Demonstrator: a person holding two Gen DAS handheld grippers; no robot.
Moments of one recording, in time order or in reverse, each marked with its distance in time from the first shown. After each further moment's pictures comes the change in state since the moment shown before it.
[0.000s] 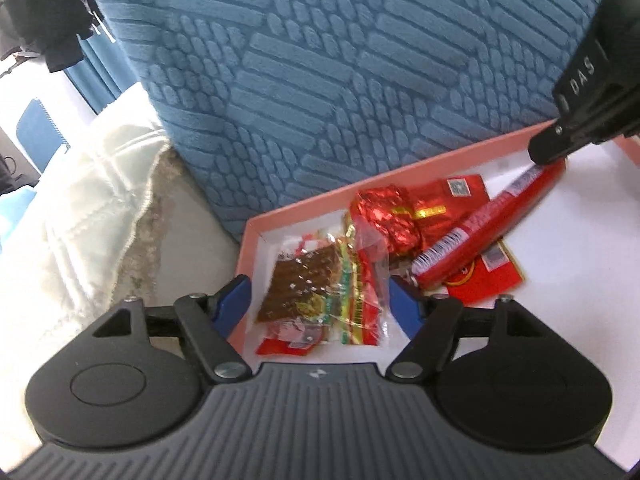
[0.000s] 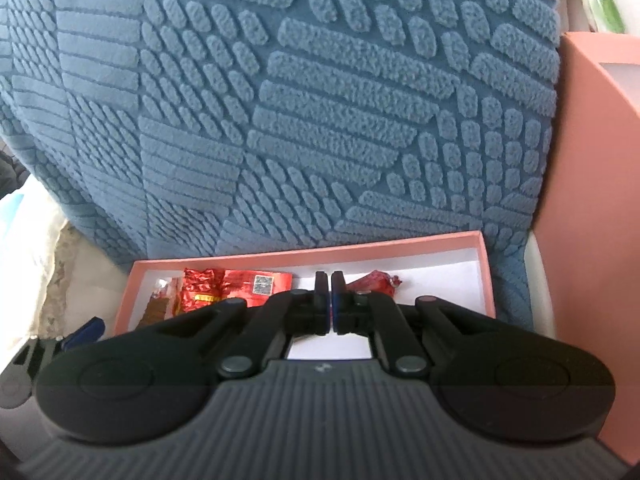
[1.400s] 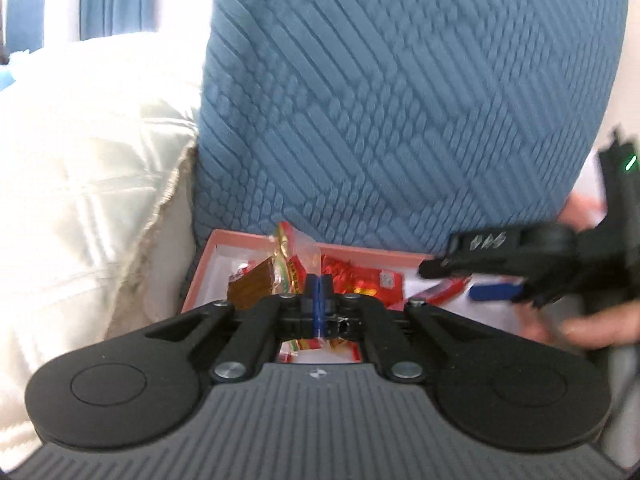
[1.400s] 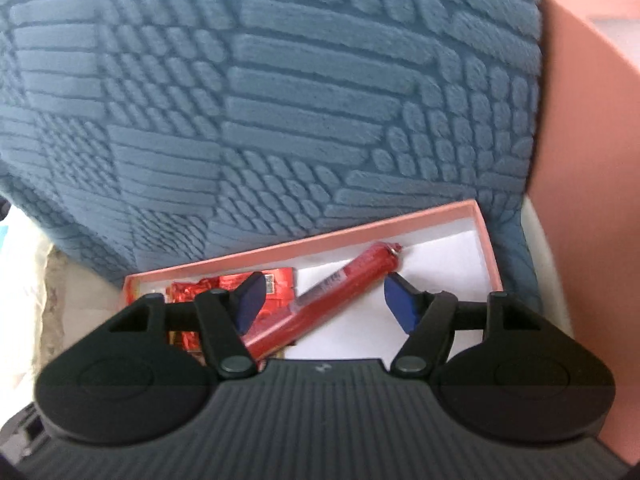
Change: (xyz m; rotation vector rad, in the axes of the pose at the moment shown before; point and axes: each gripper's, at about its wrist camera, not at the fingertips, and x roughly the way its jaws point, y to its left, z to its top) left arm -0.047 0.074 0.000 -0.474 -0.110 -0.363; right arm 0.011 0.021 0.000 0.103 0.020 -0.072
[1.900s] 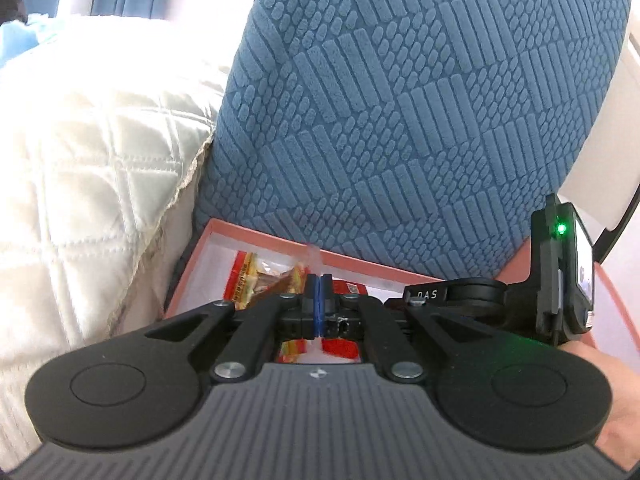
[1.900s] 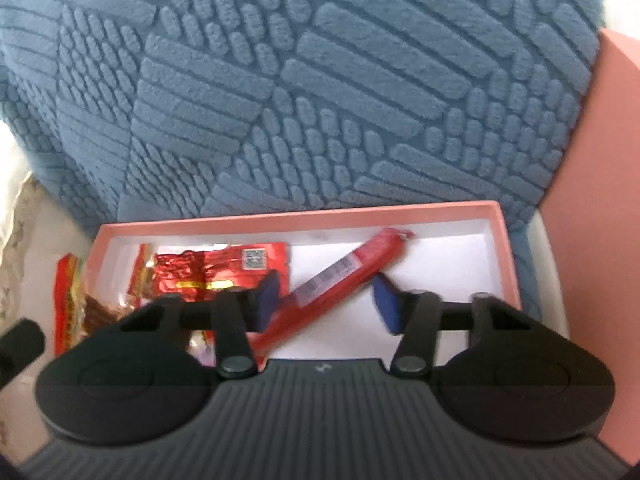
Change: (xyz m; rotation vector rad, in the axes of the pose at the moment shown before) left arm -0.025 0.010 -0.005 -0.129 -0.021 -0.082; right arm 0.020 0.024 -0.020 -0.152 0.016 -0.087
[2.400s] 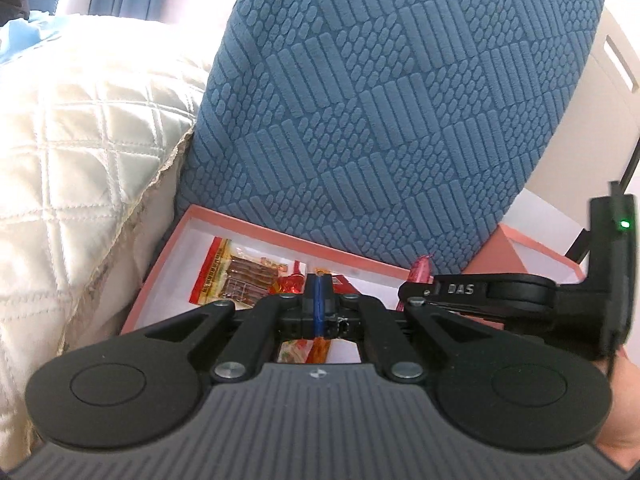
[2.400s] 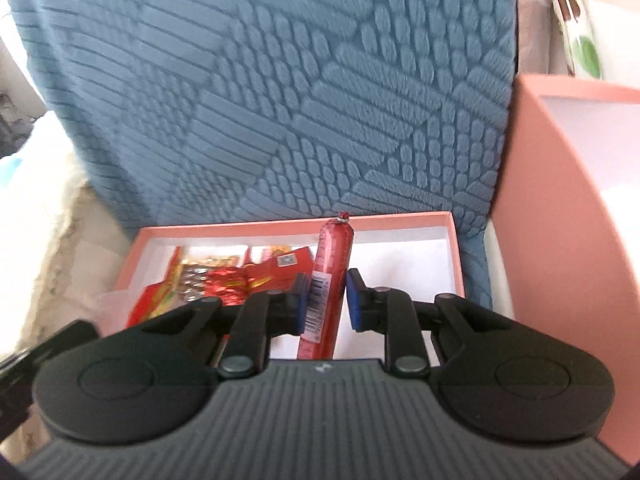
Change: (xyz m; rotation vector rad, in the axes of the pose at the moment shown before) left arm -0.026 -0.020 -0.012 -0.010 -0.016 -0.028; right arm -0.076 -0.015 -0.017 -0.045 -0.121 0.064
